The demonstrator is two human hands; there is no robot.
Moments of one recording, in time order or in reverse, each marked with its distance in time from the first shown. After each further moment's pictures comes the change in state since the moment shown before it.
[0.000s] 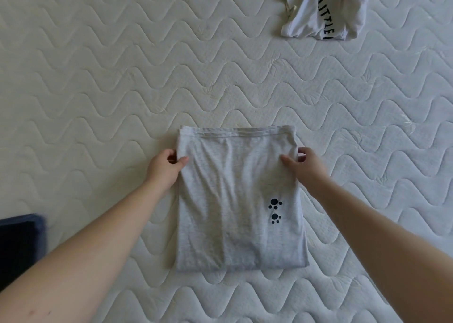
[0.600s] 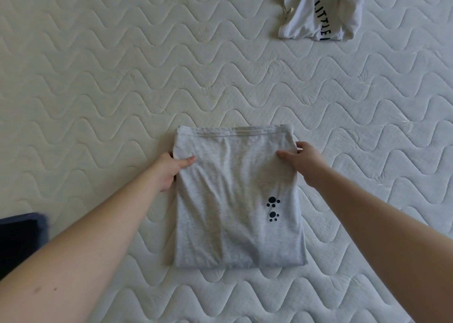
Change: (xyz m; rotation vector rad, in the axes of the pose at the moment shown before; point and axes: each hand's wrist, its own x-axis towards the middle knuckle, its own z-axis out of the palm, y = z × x) left_hand -0.012 0.035 0.004 -0.443 -0.259 -0.340; right_hand 0.009 -0.017 -0.007 0.135 -0.080 0.058
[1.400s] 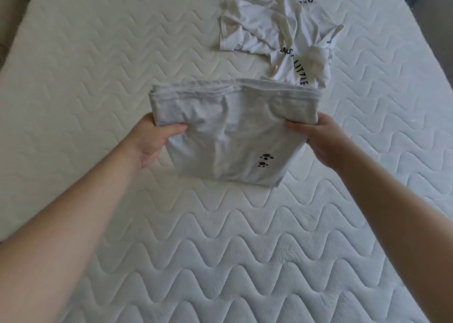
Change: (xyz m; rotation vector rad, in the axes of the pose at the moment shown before) left_hand -0.128 0.154 -0.015 -0.002 -0.175 0.658; right_hand -0.095 -0.136 -0.083 0.382 -0.239 -0.493
